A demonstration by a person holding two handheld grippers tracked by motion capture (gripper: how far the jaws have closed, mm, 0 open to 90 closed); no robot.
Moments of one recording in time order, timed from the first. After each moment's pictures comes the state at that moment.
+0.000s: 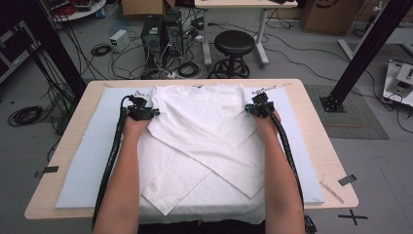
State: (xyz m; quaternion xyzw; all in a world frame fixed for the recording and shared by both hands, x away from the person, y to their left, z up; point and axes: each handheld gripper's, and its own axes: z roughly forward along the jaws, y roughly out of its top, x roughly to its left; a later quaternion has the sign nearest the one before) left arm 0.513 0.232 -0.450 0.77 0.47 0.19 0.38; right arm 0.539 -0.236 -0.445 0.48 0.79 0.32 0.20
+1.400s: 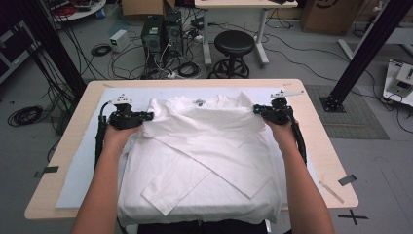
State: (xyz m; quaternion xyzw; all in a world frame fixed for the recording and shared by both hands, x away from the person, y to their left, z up) left arm 0.434 0.252 -0.399 0.76 0.40 0.14 0.50; right arm 0.456 -0.267 -0.384 0.43 0.77 0.44 0.17
